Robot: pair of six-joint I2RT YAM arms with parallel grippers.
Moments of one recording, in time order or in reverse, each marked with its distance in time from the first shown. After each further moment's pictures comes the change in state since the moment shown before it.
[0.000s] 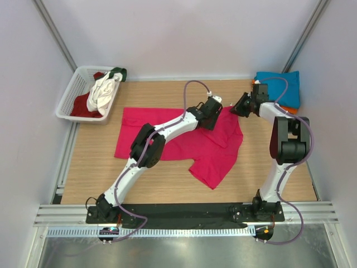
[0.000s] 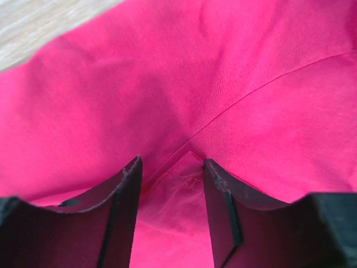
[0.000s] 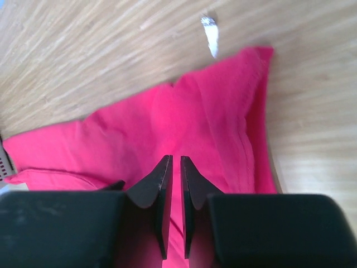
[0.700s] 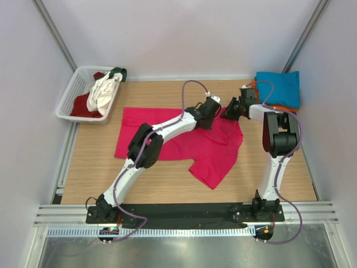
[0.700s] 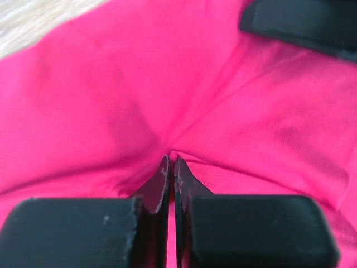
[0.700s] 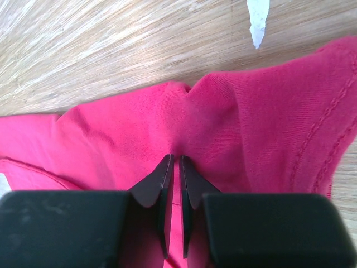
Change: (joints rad) left arm -0.002 -0.037 -0.056 0.011 0.000 -0.019; right arm 0.075 0.157 0.027 0.098 -0.027 -0.008
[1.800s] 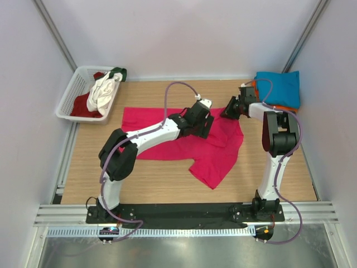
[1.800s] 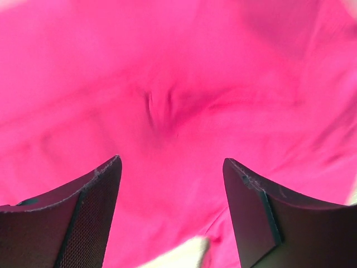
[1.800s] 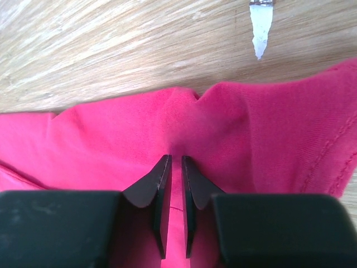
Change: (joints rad) left arm -0.041 -0.462 -0.553 0.111 0.008 -0.009; right arm 0.000 0.010 0.029 -0.025 0.016 -0.040
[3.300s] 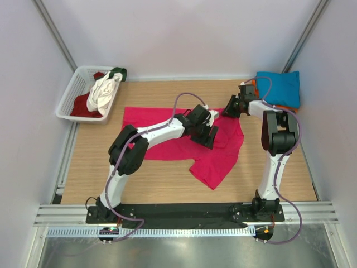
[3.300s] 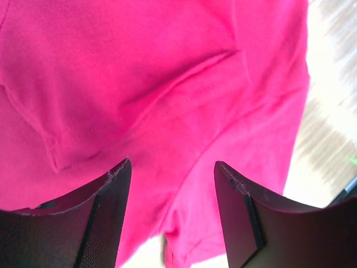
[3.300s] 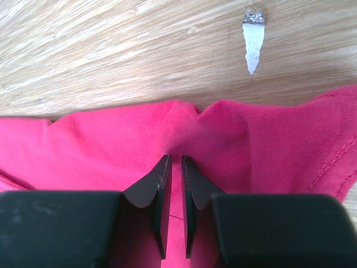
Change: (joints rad) left arm 0.035 0.146 0.093 -0.037 0.470 0.009; right arm 0.000 0.025 0.064 -0.066 0.024 -0.041
